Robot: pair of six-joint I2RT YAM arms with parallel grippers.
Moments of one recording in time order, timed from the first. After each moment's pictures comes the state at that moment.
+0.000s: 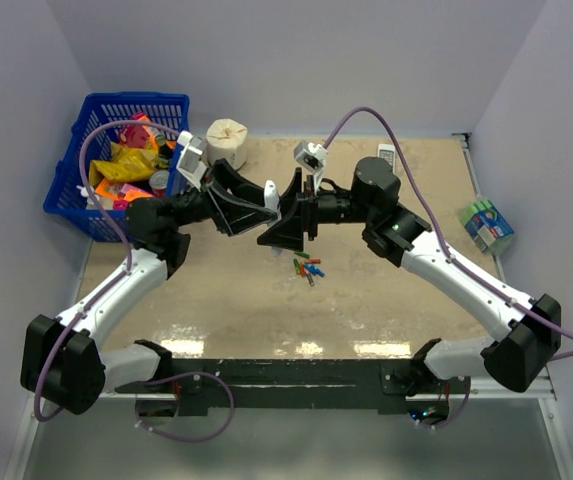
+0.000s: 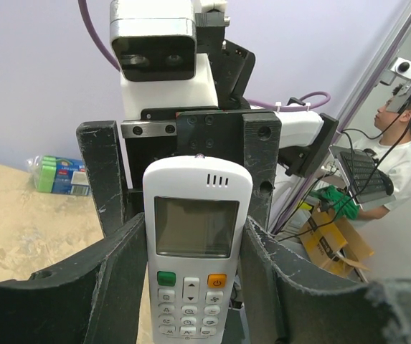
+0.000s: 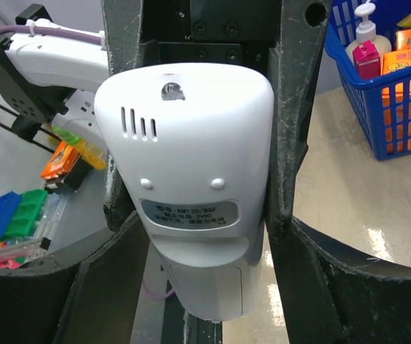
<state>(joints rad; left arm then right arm) -0.40 1.20 0.85 1.08 0.98 -1.06 0.71 1.32 1.21 0.11 -0.86 0.43</state>
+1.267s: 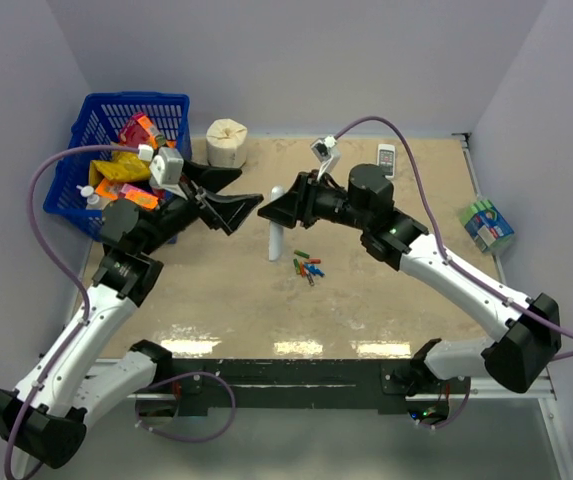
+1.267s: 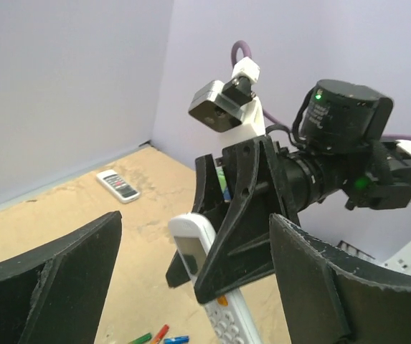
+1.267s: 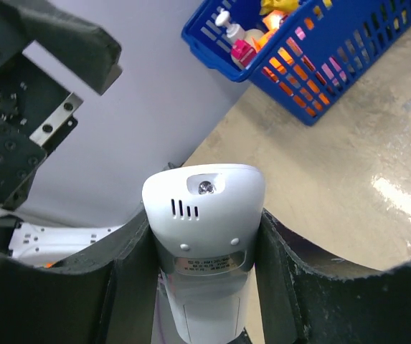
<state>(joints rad) -0.41 0.91 0.92 0.31 0.54 -0.44 0.71 1.31 1.16 0.06 -0.44 0.69</state>
